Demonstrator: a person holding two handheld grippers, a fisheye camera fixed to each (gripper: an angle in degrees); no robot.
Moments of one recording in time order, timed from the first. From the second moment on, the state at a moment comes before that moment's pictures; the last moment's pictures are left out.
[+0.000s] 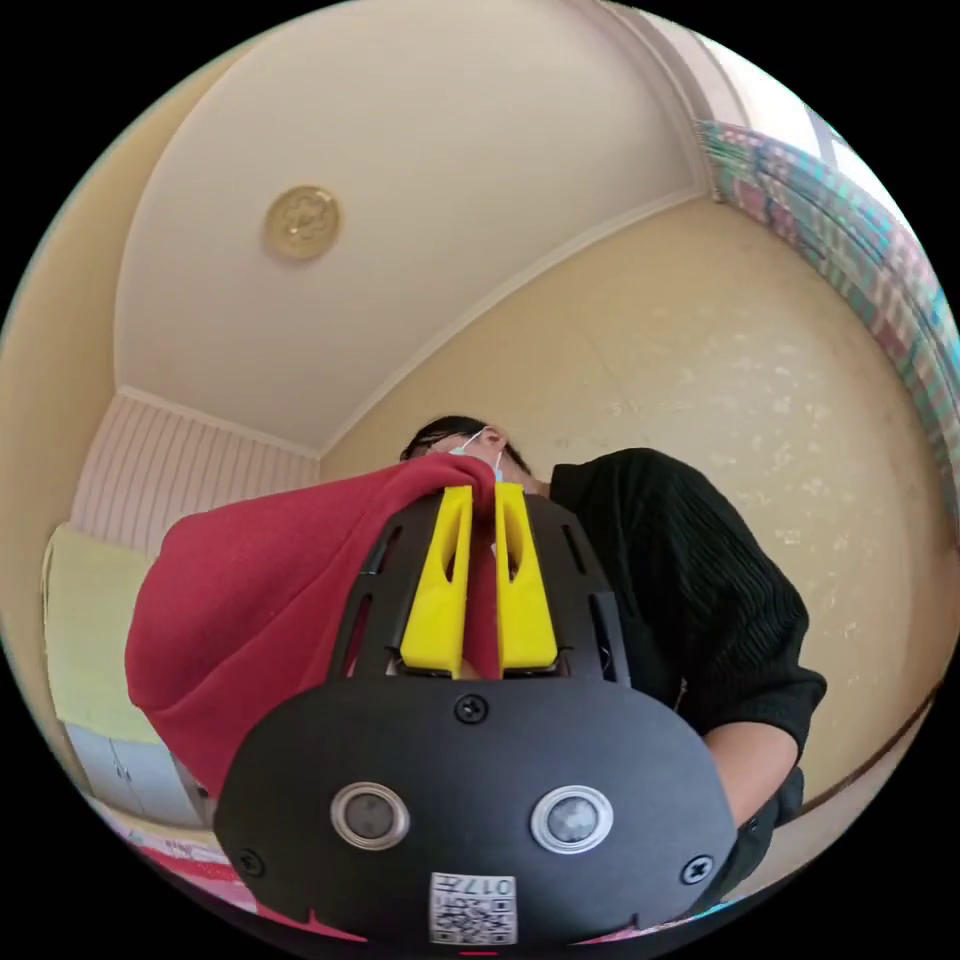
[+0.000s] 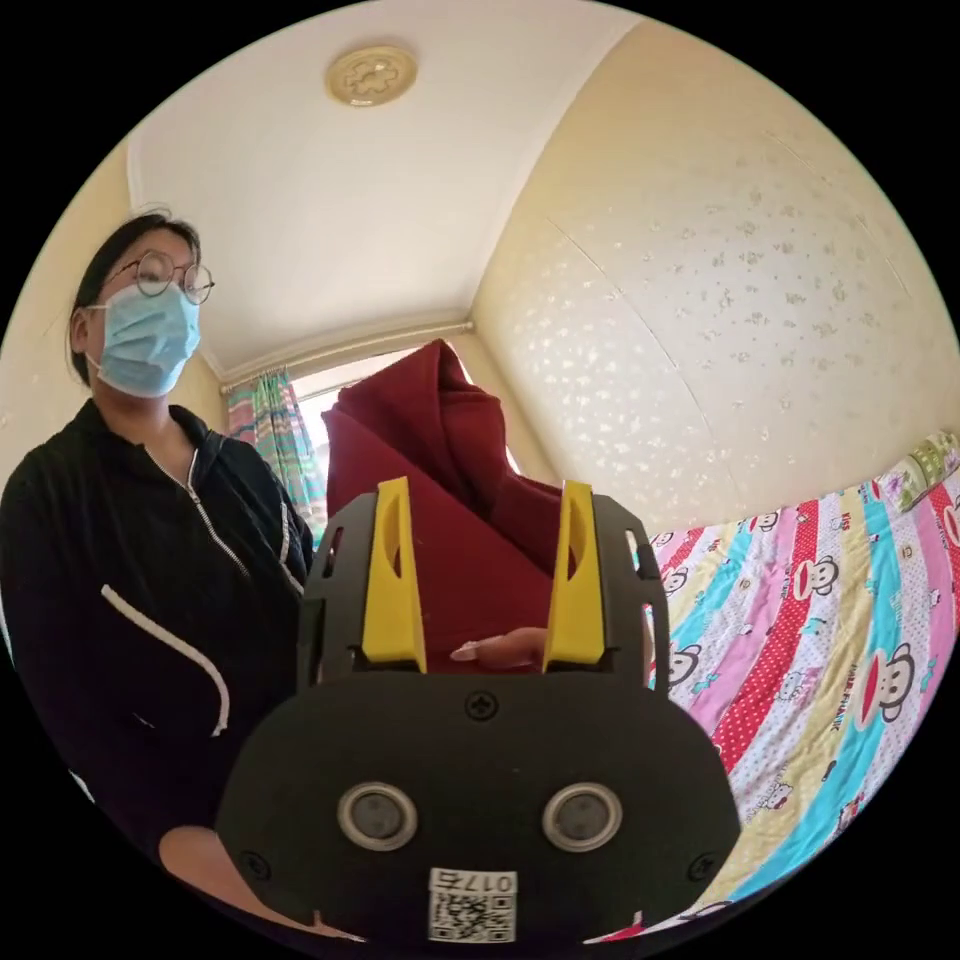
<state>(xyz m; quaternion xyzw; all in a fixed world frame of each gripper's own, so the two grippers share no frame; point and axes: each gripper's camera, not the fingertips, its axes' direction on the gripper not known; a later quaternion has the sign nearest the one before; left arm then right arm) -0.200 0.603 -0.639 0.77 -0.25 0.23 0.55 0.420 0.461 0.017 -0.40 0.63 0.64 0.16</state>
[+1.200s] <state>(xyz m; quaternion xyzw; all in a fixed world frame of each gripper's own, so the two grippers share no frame) -0.010 0.593 -0.440 0.75 -0.48 -0.25 0.37 0.501 0.698 -0.017 -0.54 0.51 0.63 0.22</state>
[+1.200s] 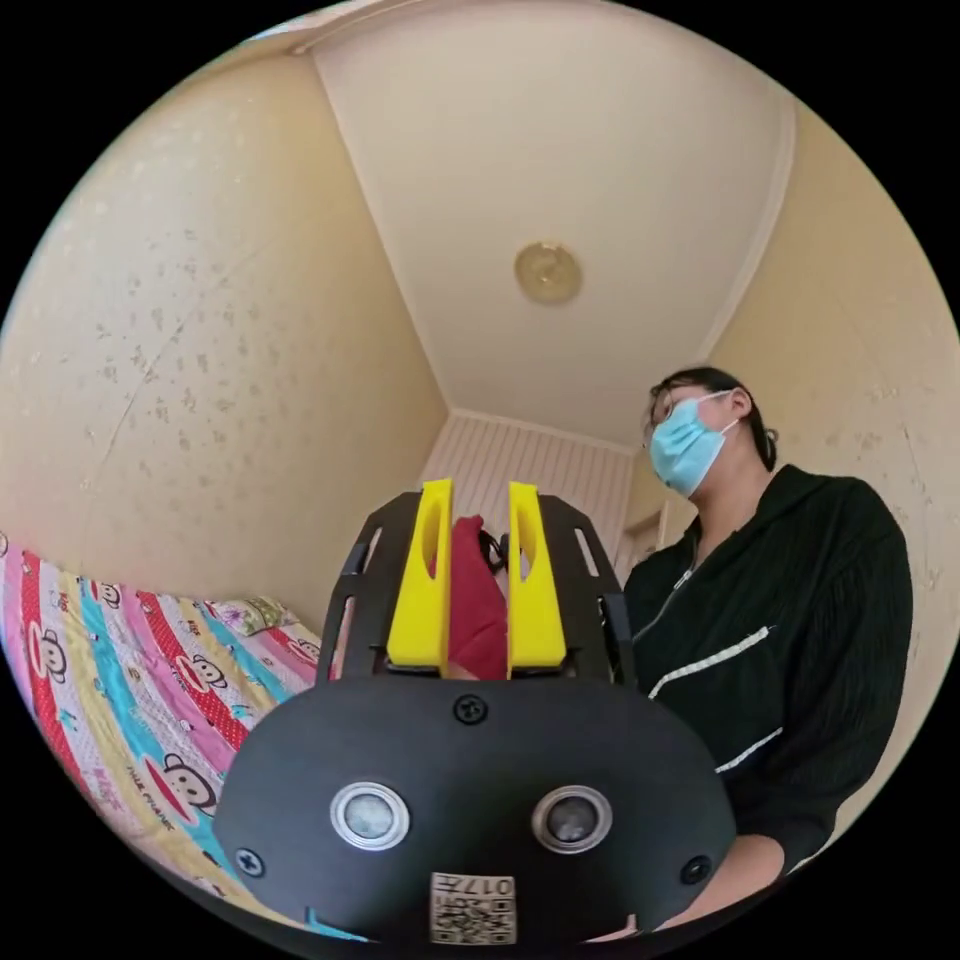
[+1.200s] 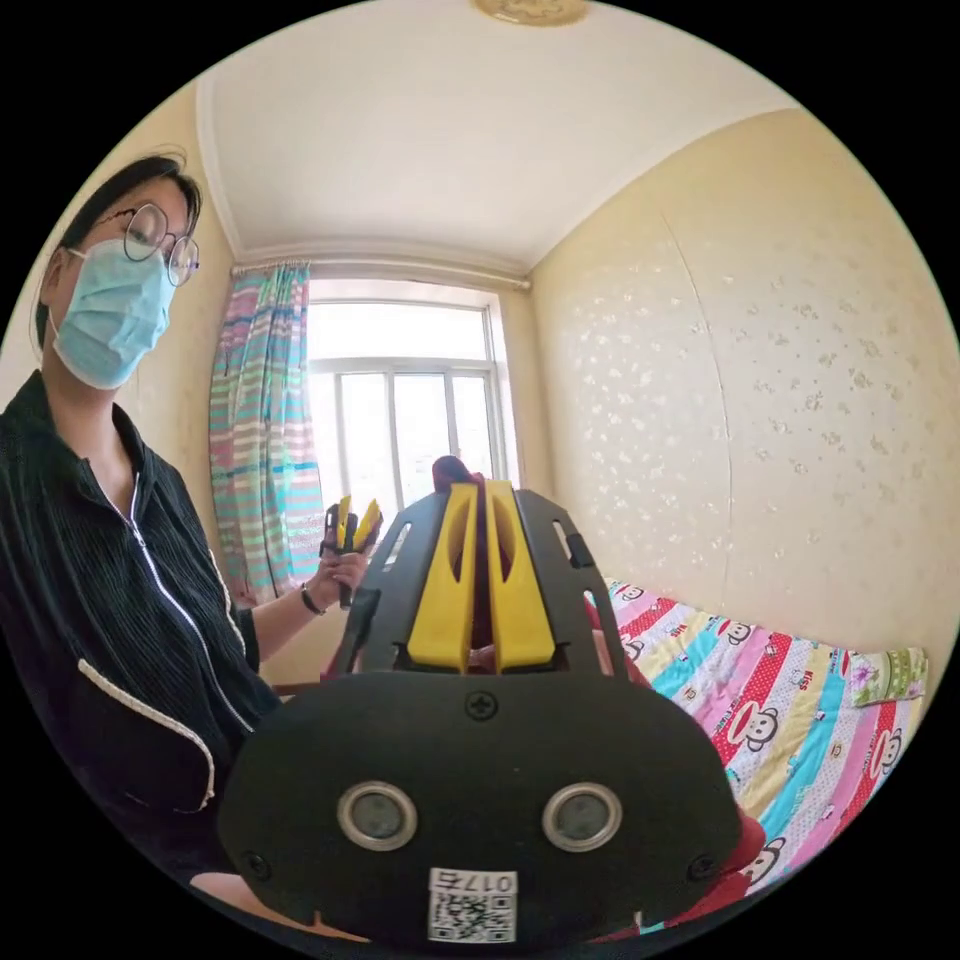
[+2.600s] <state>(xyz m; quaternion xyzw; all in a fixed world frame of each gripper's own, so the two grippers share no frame) -0.023 0.365 -0.570 0.76 -0.47 -0.19 0.41 0.384 0.622 0.062 -0.40 0.63 0.64 0.19</state>
